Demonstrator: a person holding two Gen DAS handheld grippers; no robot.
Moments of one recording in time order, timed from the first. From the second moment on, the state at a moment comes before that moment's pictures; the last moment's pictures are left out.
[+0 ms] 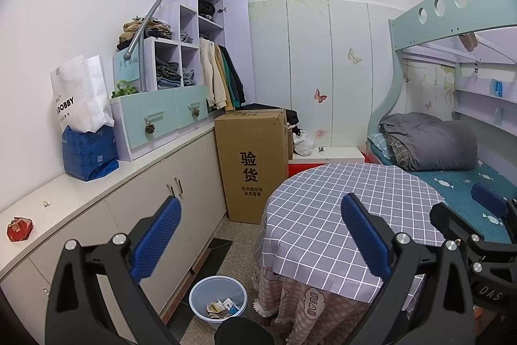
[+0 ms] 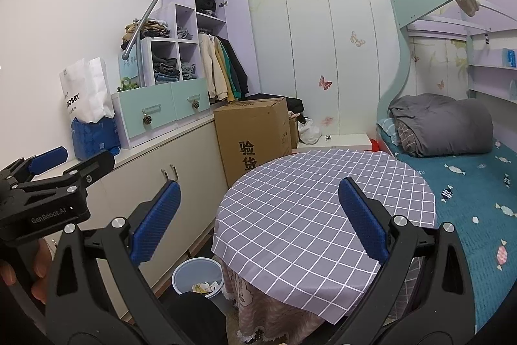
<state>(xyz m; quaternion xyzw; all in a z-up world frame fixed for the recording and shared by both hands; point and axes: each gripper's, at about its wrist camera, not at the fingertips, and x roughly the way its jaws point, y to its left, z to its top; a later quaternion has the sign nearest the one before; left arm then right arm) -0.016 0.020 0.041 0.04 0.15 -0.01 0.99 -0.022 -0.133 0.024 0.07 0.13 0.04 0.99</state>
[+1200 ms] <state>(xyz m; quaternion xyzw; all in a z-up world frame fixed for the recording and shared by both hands) -0.016 0.017 0.036 0.04 0.15 -0.02 0.99 -0.023 -0.128 0.015 0.07 0.13 0.04 0.99</state>
